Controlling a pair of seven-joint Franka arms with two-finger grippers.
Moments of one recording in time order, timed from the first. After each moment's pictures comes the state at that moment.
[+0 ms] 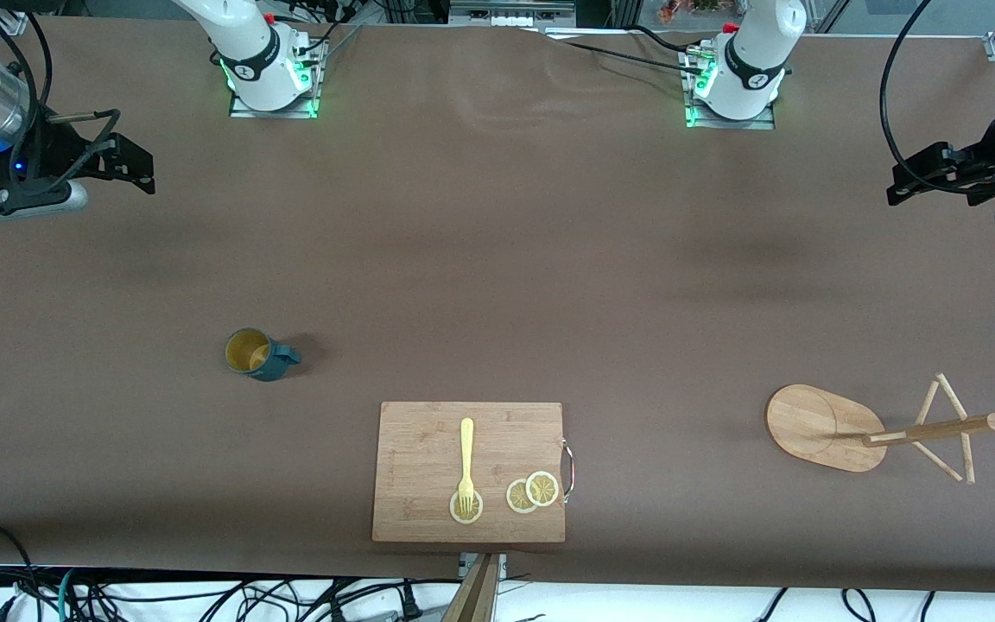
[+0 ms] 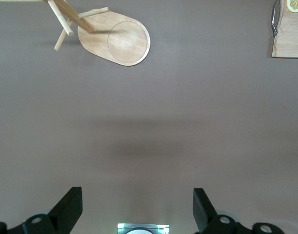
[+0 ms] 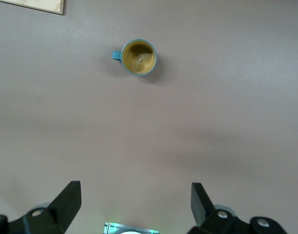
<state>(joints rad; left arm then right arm) 0.01 0.09 -0.04 -1.39 -0.01 1.36 -0.06 0.13 -0.03 -0.03 -1.69 -0.03 1.56 -0.08</state>
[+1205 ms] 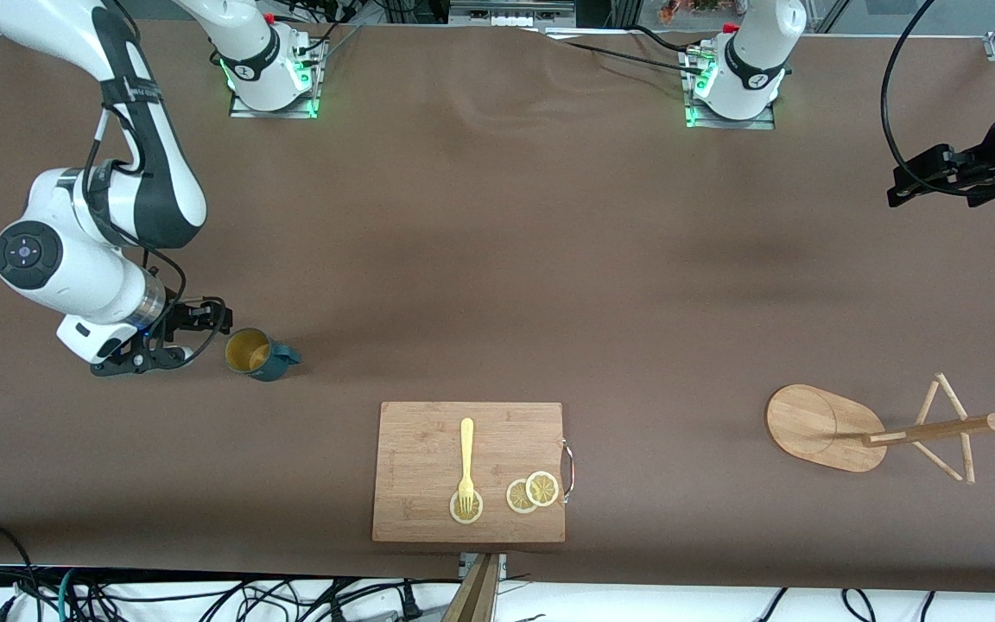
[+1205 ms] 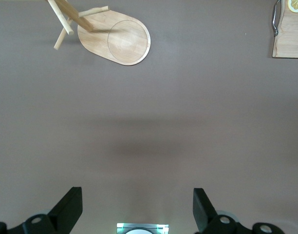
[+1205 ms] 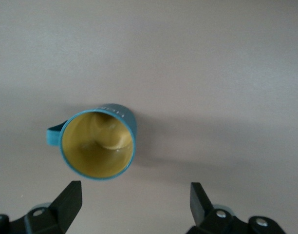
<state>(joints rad) 0.02 0.09 -0.04 -1.39 -0.02 1.36 -0.06 0.10 0.39 -0.04 -1.81 -0.01 2.18 -0.08</state>
